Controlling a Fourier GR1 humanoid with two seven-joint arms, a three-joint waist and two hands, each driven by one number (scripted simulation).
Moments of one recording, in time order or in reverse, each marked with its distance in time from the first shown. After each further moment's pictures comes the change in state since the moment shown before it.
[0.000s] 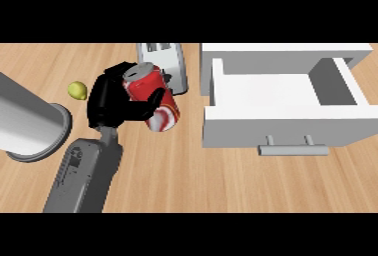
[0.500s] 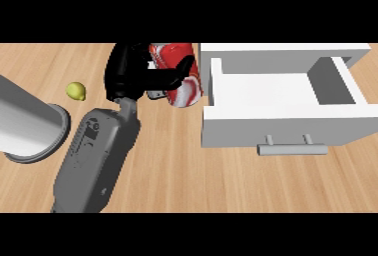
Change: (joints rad) left arm -0.240 -0.005 -0.042 0.078 -0.033 0.146 0.094; right arm 0.013 0.002 0.043 0.007 0.022 -0.012 -0.032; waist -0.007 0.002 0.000
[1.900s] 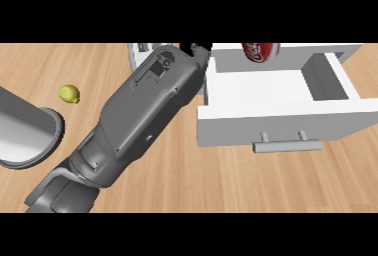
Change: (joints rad) left arm -0.589 -0.002 -0.199 0.599 0.313 0.263 -0.138; right arm -0.077 -0.028 0.014 0.030 0.009 -0.018 0.023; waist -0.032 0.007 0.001
